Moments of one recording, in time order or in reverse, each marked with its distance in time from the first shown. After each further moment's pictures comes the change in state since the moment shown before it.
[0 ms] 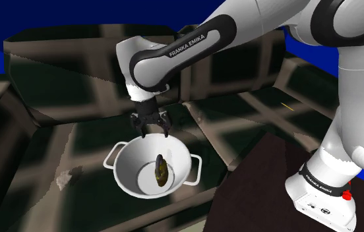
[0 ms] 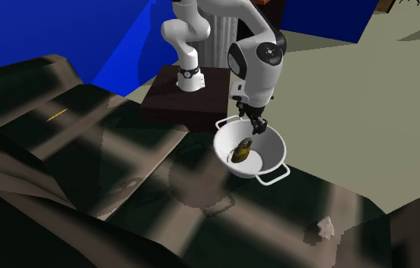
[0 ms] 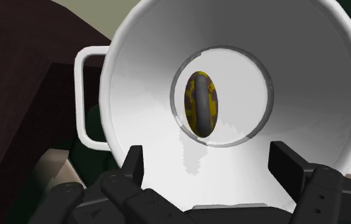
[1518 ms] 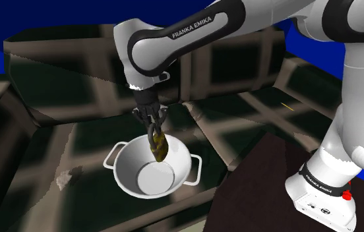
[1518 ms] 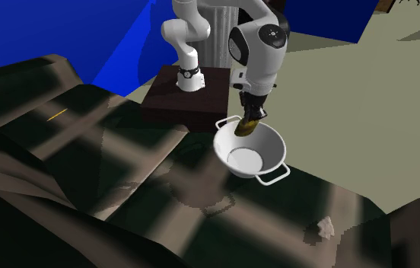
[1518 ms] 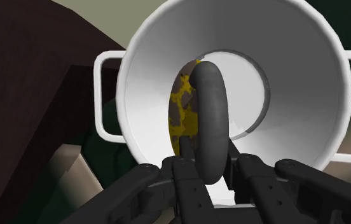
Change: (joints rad) arm -0.005 -0.052 0.008 0.033 0.015 -0.084 -0.001
